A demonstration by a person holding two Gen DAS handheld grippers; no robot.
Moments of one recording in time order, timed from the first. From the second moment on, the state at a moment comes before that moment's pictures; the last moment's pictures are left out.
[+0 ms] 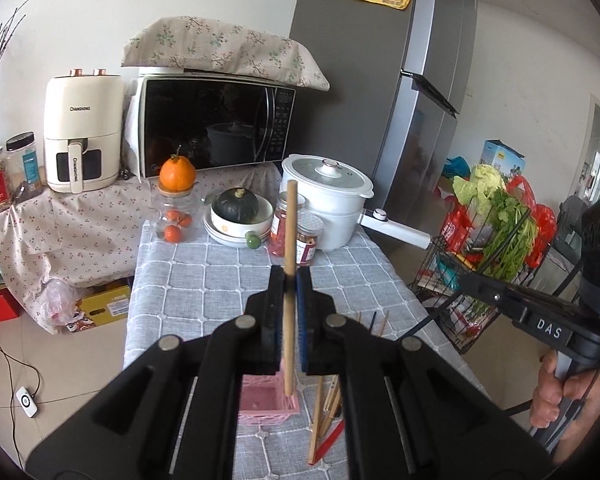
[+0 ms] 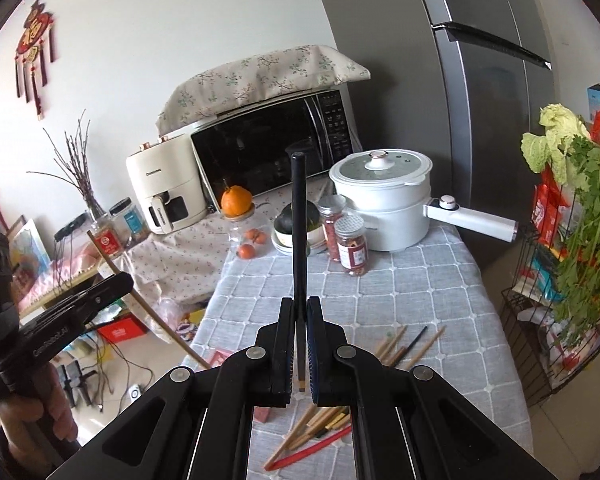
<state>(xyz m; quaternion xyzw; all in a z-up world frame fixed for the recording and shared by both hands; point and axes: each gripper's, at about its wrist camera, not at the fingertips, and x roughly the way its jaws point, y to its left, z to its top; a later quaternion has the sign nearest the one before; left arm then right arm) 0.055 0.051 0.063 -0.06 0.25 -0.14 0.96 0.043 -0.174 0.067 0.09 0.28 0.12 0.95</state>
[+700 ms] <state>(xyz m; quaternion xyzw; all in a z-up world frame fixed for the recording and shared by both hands) 0.117 0.057 -0.002 -0.03 0.36 -0.10 0.93 0.111 -0.091 0.008 0.10 0.38 0.17 0.90</state>
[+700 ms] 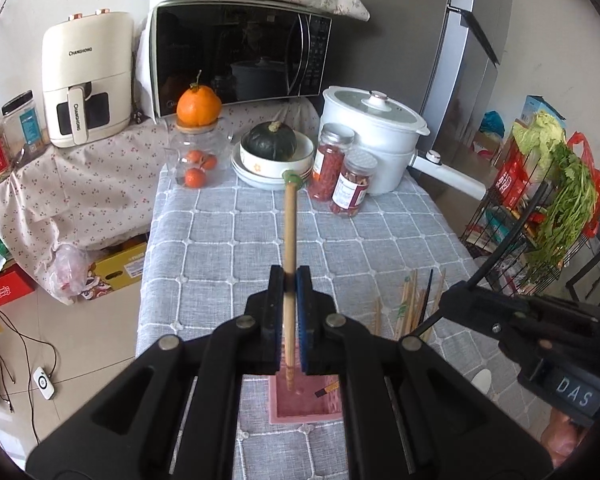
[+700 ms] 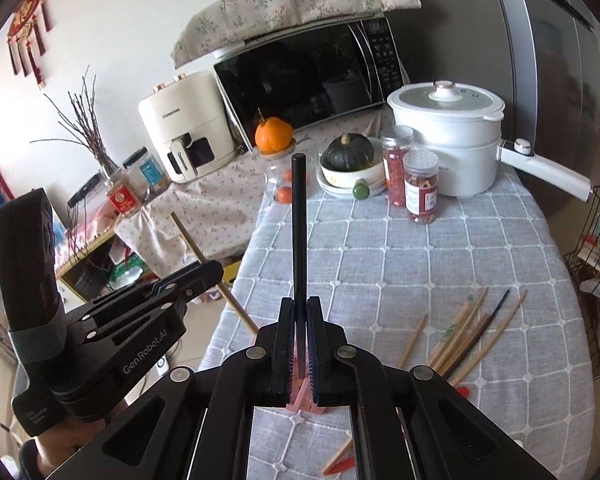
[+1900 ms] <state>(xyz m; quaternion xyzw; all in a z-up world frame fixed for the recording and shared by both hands) 0.060 0.036 -0.005 -0.02 0.37 -0.13 0.92 0.084 -0.238 -0.001 0.16 0.40 0.05 0.90</state>
